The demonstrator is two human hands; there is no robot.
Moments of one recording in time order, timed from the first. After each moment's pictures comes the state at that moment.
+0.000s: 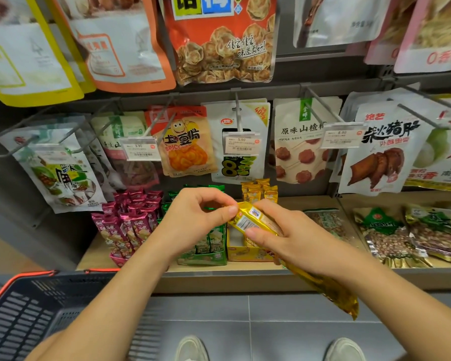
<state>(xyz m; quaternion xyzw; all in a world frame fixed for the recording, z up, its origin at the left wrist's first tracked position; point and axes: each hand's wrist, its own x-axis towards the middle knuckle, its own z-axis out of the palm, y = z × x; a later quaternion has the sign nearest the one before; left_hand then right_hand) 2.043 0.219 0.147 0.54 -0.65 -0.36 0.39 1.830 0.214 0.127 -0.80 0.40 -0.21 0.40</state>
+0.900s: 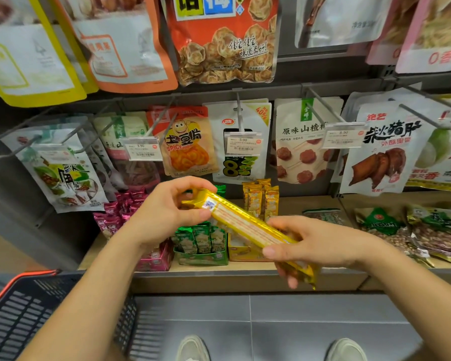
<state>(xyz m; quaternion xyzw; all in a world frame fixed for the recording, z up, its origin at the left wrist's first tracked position) 2.083 0.217 0.154 0.48 -0.63 -0.46 0.40 1.806 0.207 0.139 -0.70 0.36 -0.07 0.61</state>
